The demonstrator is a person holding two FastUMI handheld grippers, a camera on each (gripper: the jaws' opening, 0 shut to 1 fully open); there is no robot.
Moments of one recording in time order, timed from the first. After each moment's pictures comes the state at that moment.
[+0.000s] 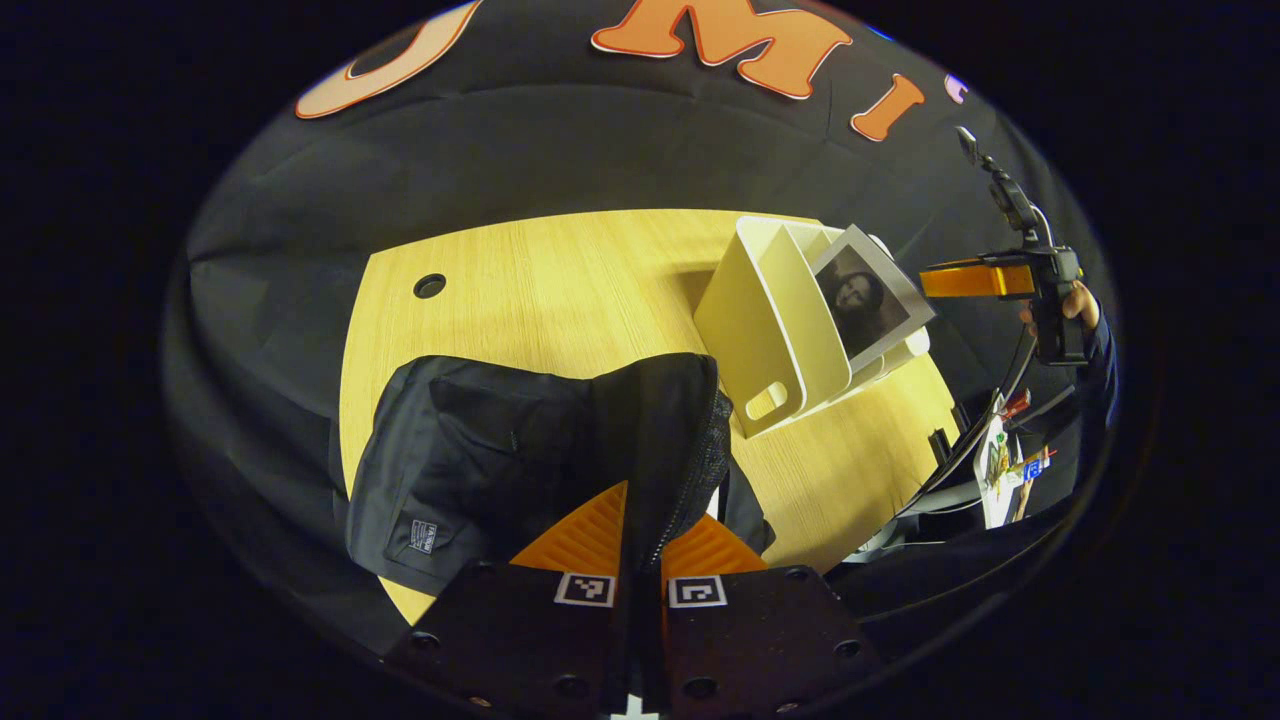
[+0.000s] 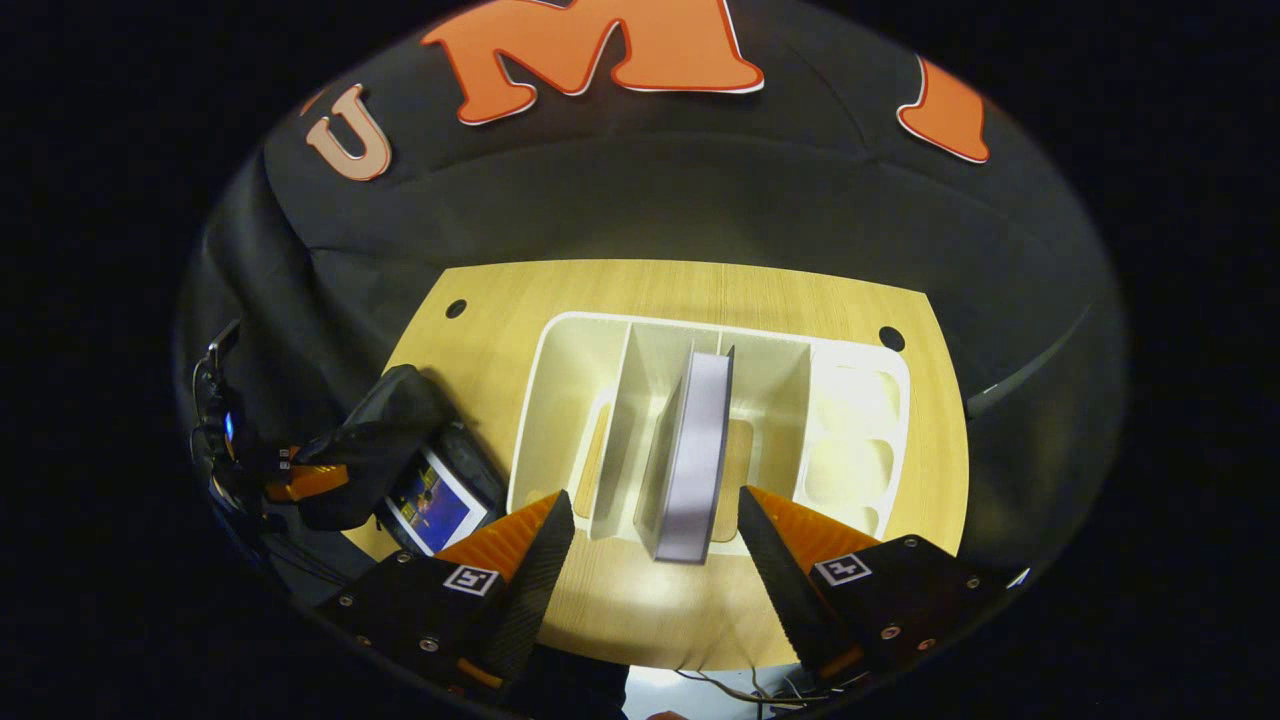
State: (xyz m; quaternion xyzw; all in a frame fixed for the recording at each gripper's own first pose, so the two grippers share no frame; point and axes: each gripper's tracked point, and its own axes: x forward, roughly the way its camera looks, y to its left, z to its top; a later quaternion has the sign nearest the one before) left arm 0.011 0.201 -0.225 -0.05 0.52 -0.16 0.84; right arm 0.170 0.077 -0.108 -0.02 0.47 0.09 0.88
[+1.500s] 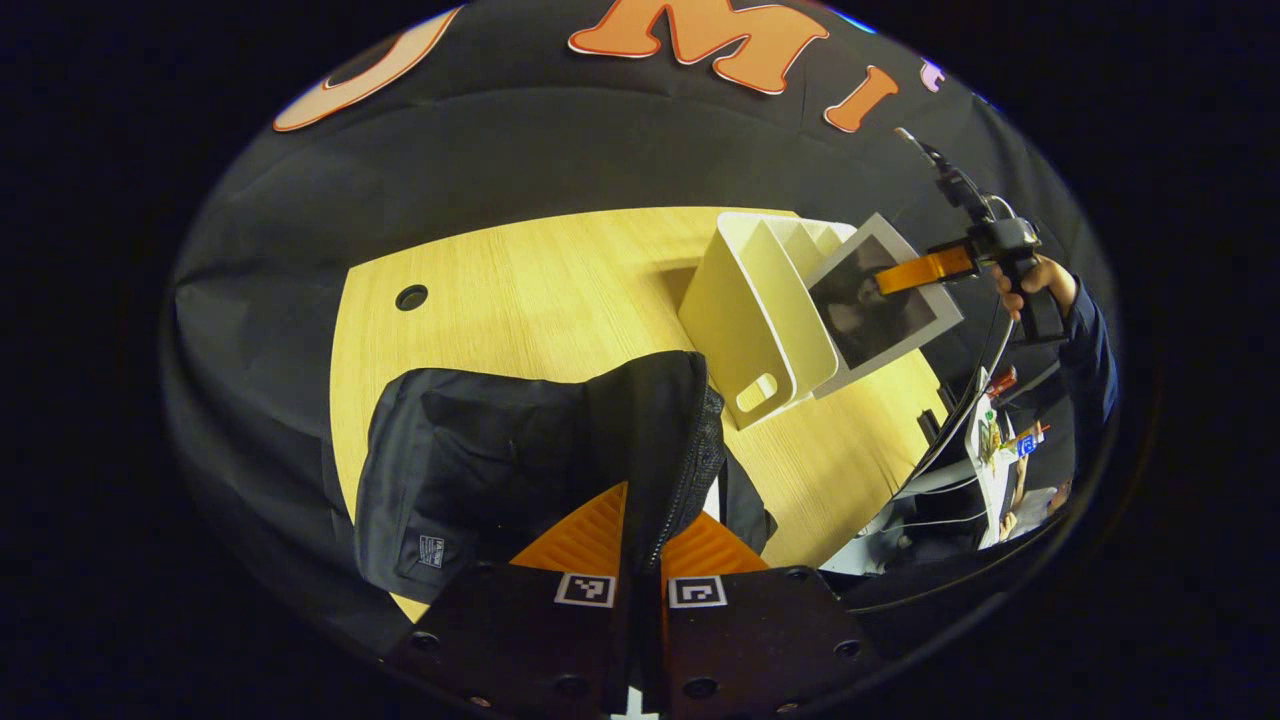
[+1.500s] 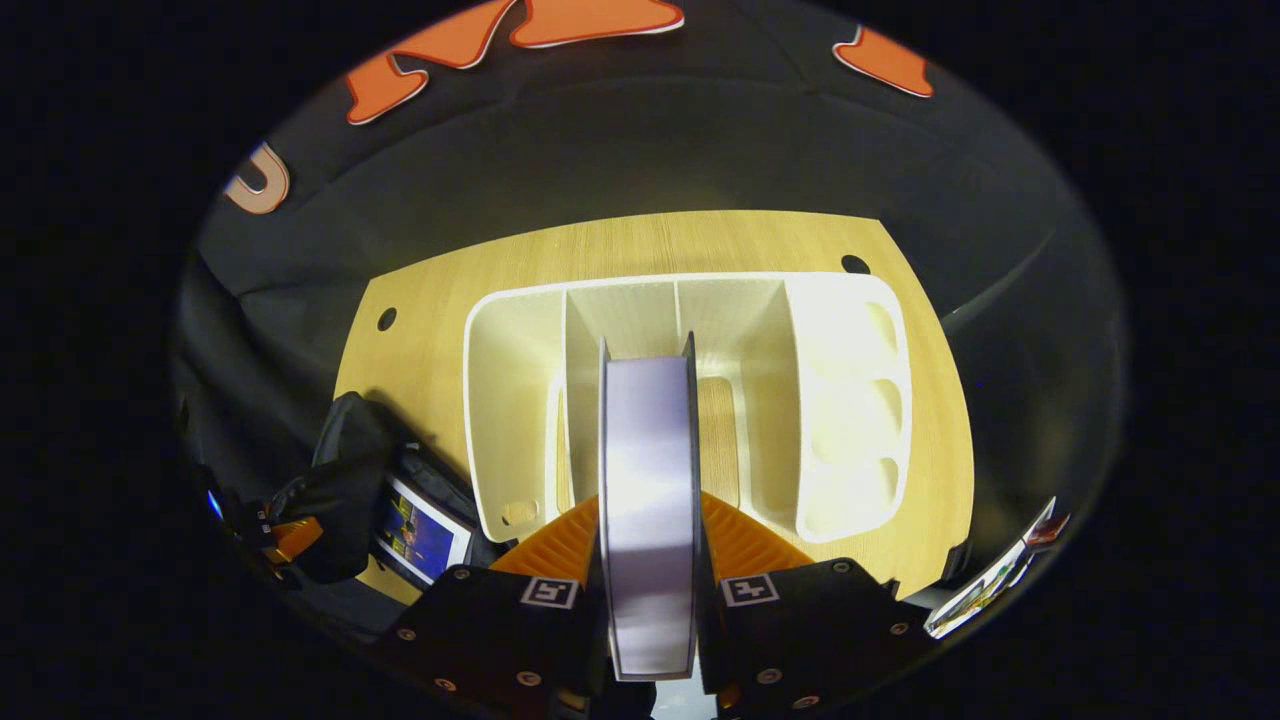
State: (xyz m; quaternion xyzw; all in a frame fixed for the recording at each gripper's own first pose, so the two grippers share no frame) left arm 0.012 0.205 -0.225 -0.03 0.51 -0.21 0.83; right arm 0.154 0.082 -0.132 0.05 0.52 -0.01 0.85
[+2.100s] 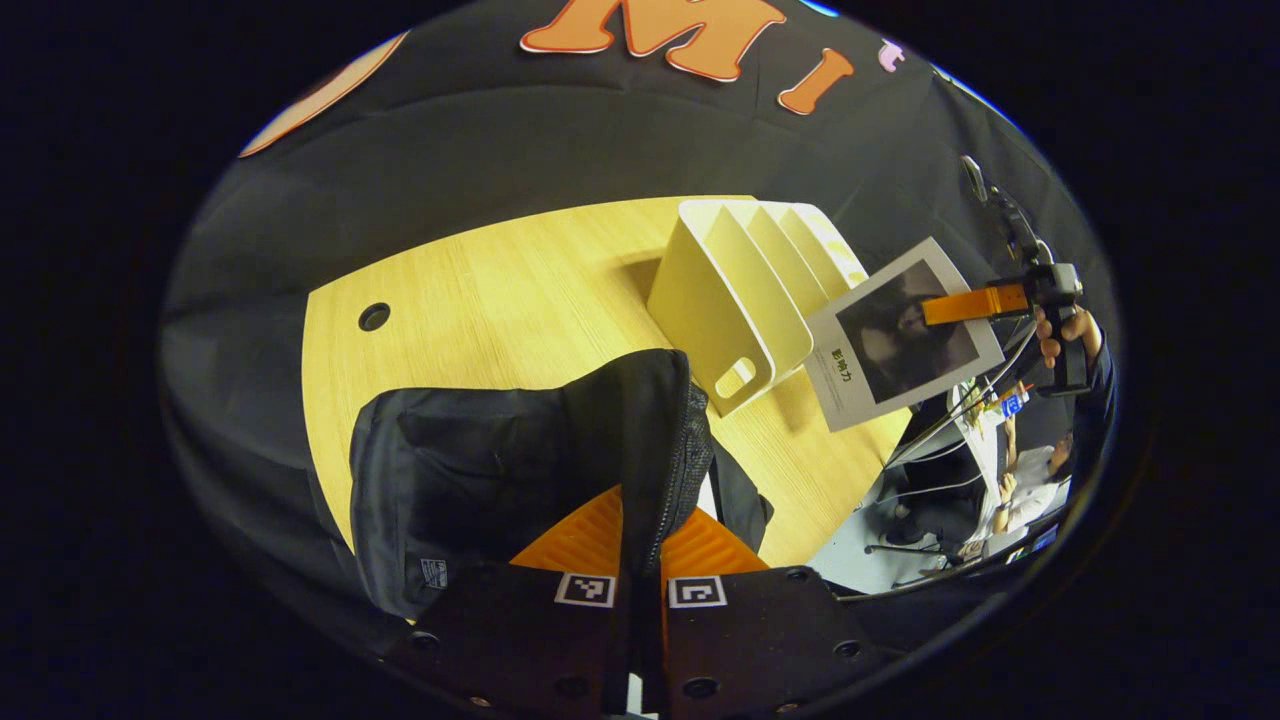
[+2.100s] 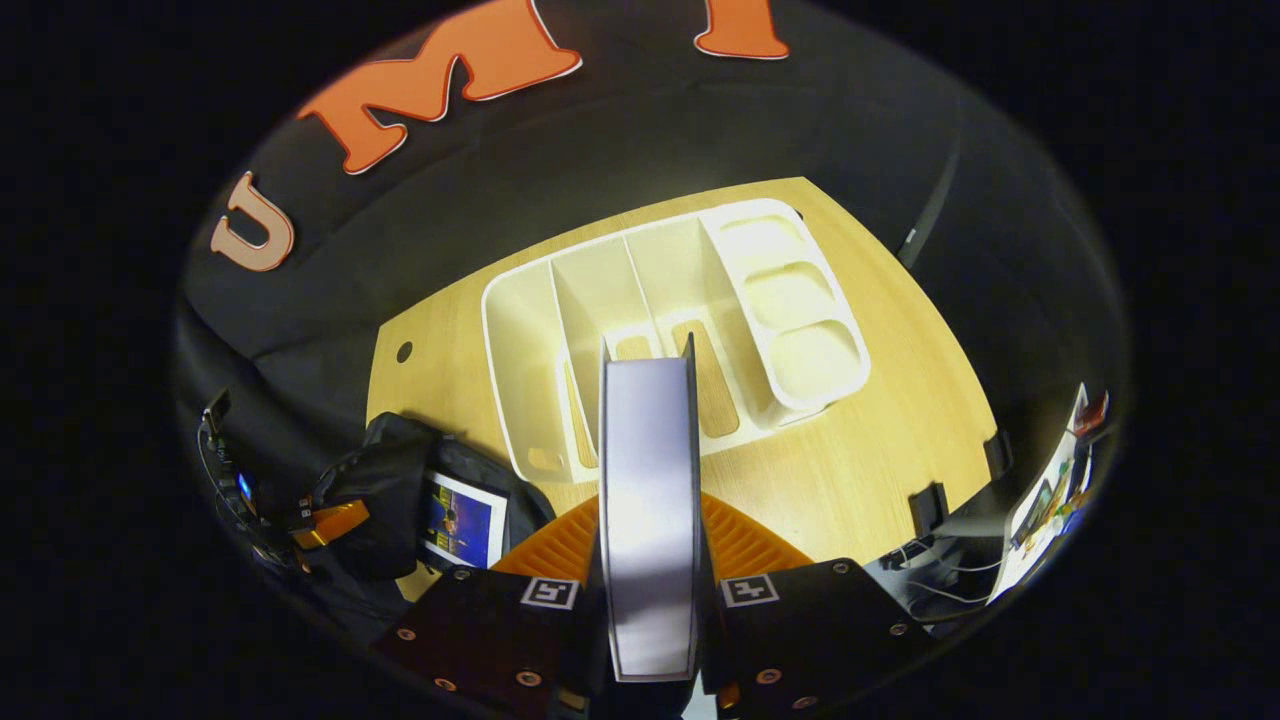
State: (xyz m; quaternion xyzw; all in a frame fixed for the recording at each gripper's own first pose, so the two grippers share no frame) left arm 0.012 0.200 -0.230 0.00 0.51 -0.28 0.82; right arm 0.039 0.092 -0.122 0.17 0.49 -0.07 0.85
